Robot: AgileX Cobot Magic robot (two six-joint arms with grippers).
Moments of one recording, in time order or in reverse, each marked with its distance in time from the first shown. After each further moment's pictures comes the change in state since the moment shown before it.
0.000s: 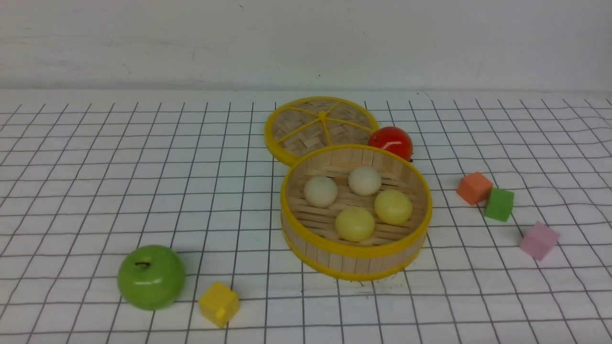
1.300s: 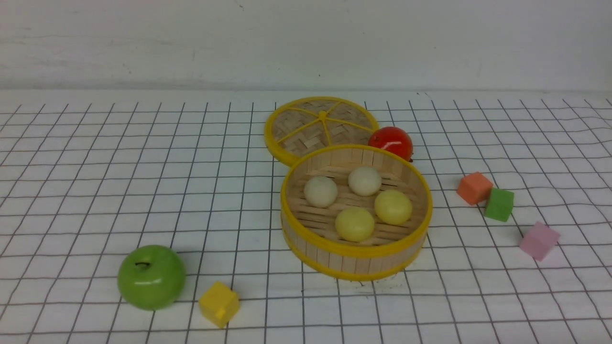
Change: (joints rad) right arm 0.000 0.000 0.000 0.000 0.000 0.011; left arm 0.000 0.000 0.000 0.000 0.000 -0.003
